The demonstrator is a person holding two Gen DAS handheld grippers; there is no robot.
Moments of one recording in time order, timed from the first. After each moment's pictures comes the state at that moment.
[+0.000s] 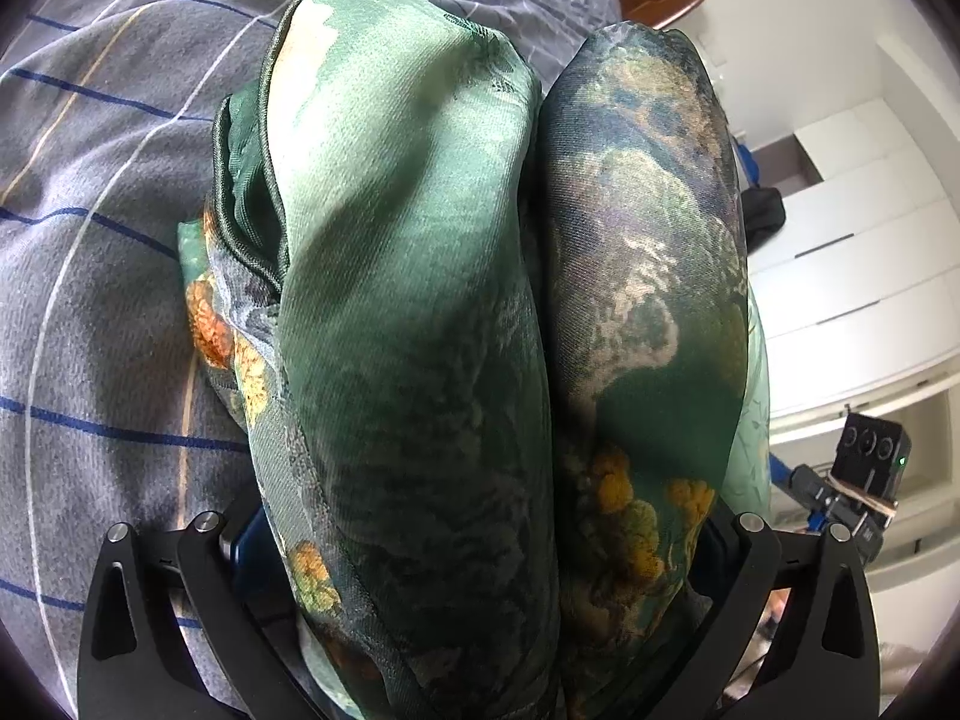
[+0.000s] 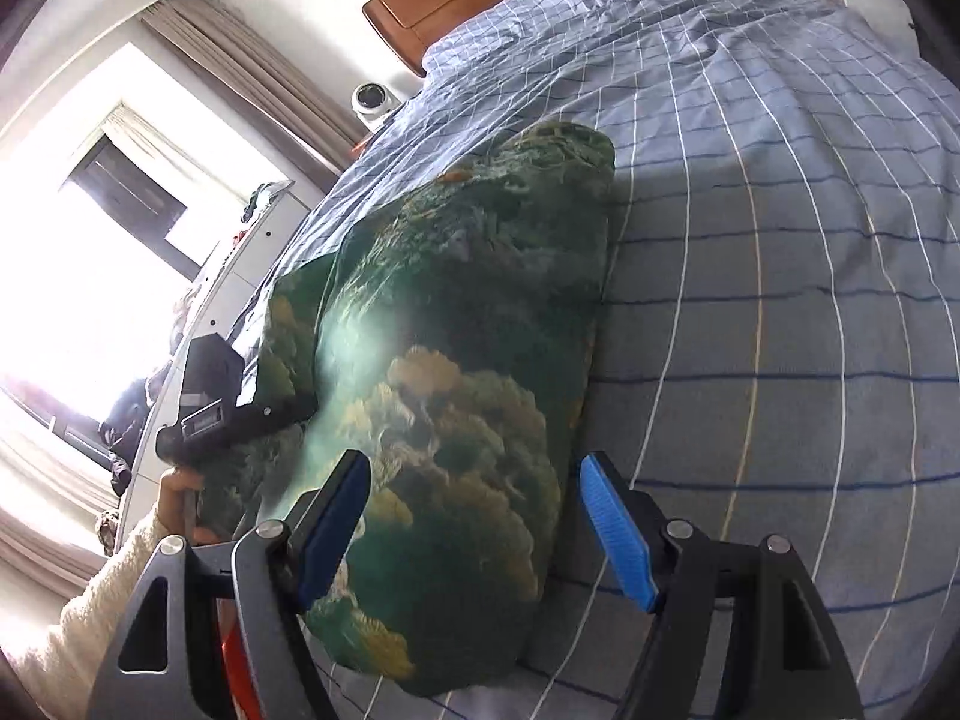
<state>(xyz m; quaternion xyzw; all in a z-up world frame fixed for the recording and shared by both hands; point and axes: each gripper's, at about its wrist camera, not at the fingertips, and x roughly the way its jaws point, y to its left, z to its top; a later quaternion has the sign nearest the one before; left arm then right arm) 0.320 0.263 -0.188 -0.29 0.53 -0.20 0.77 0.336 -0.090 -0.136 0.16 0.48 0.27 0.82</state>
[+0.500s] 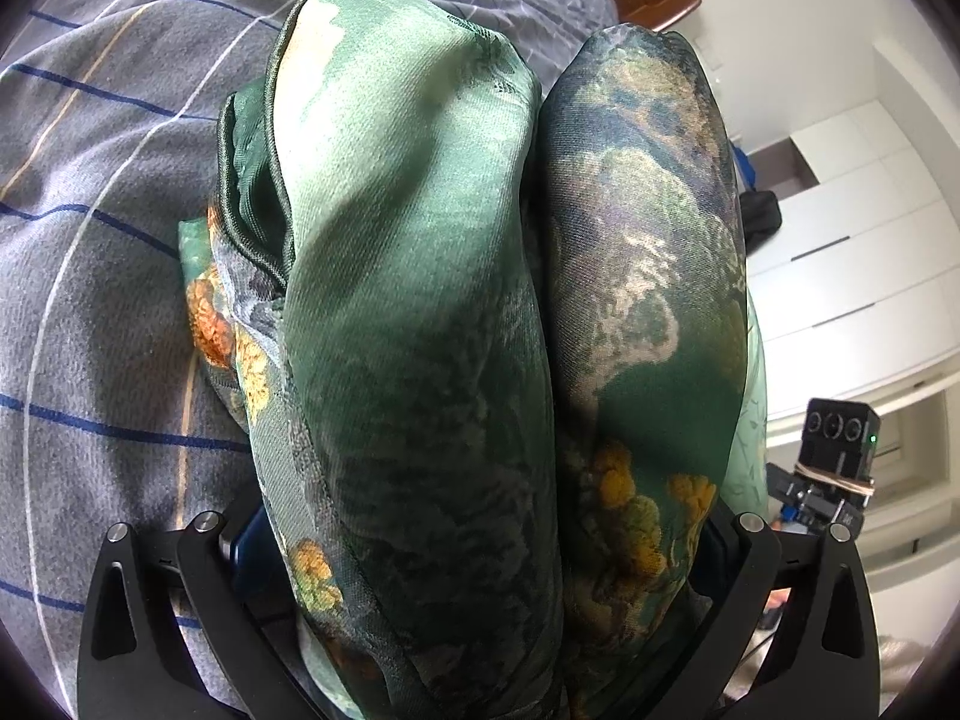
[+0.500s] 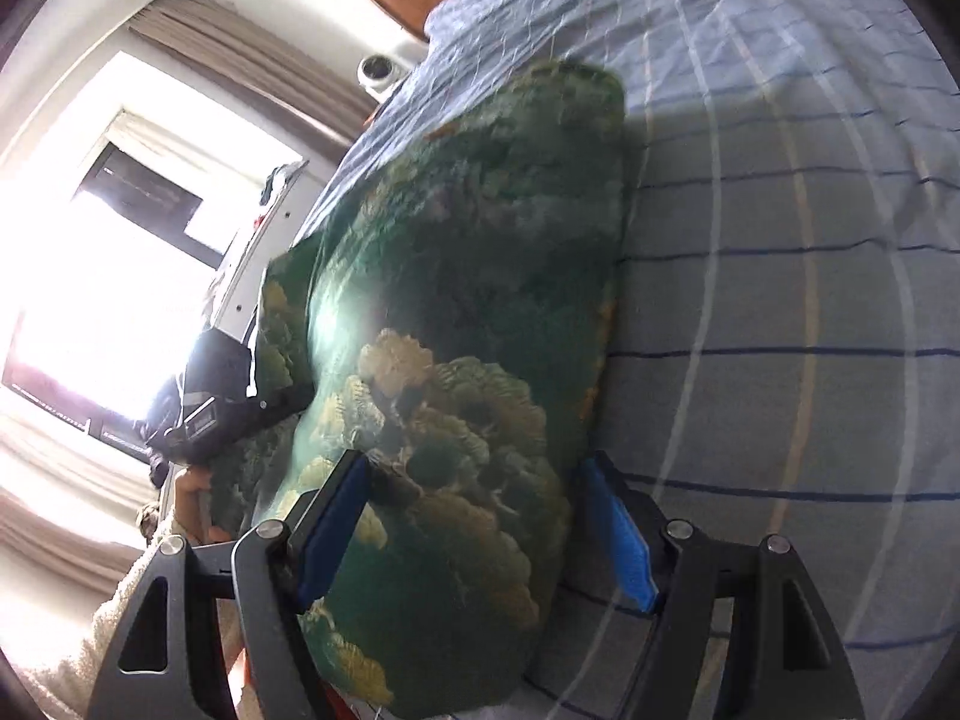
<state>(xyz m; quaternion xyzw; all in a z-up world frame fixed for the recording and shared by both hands) 0.313 0.267 -0.188 -0.30 0.52 -0.20 0.77 0.364 -0.083 -0.170 0.19 0.52 0.32 0.77</state>
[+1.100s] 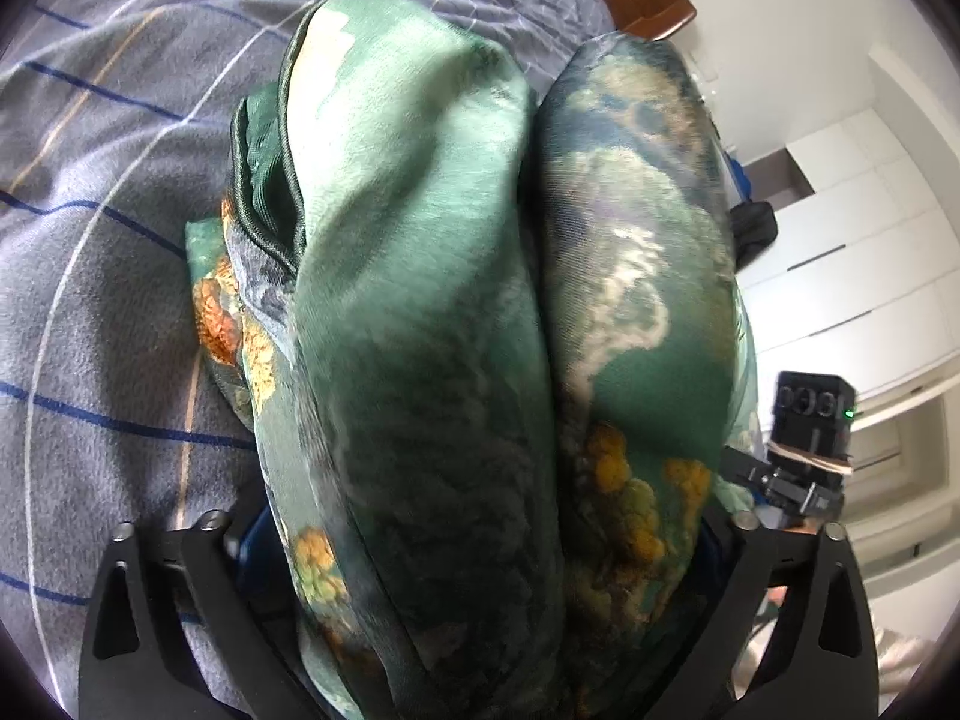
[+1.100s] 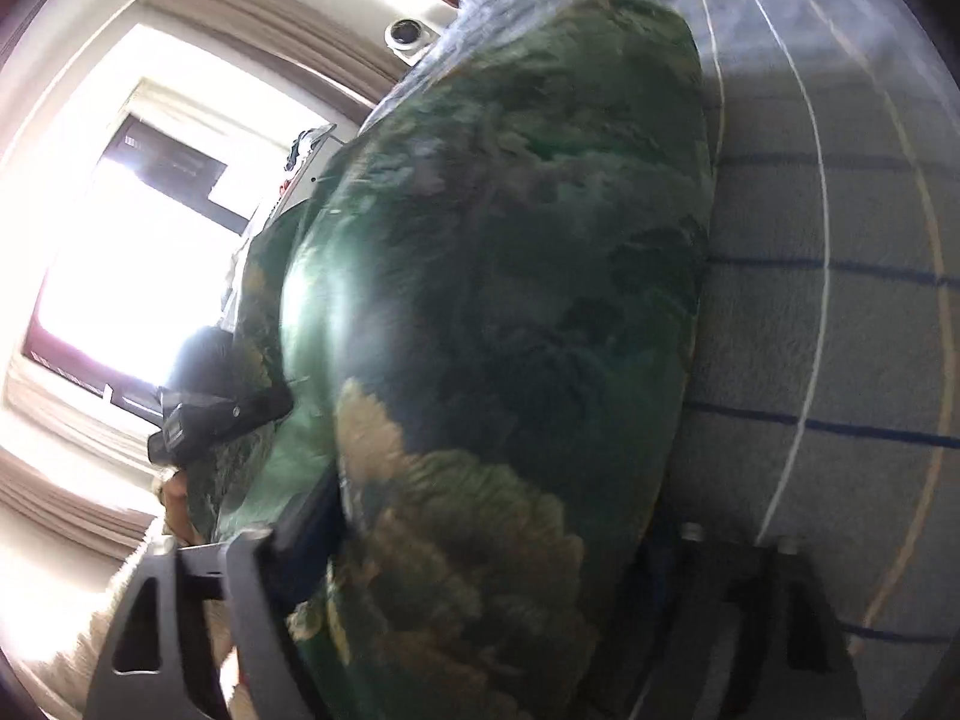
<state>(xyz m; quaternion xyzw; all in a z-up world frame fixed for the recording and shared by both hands) 0.297 0.270 -0.183 -0.30 0.50 -0.20 0.78 0.393 -0.050 -0.195 0.17 0.53 0.36 0.75</state>
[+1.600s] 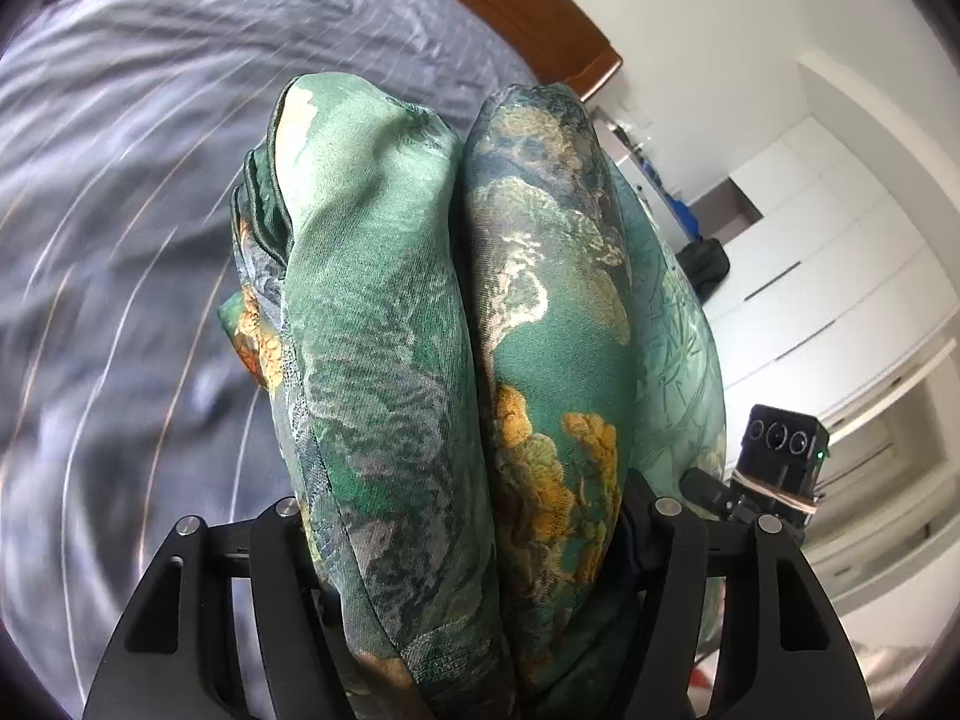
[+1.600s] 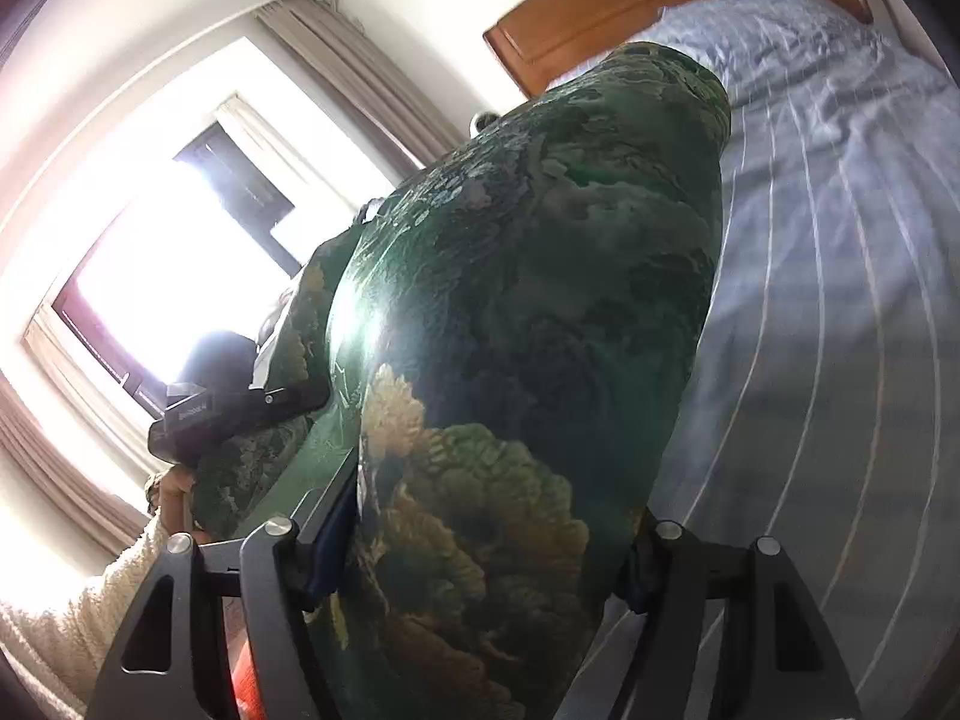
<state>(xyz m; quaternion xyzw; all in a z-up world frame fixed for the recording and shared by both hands) 0.337 0.242 -0.073 -0.29 0.41 -0.22 0.83 0.406 -0.069 -0.106 0.16 0.39 0.40 0.81</state>
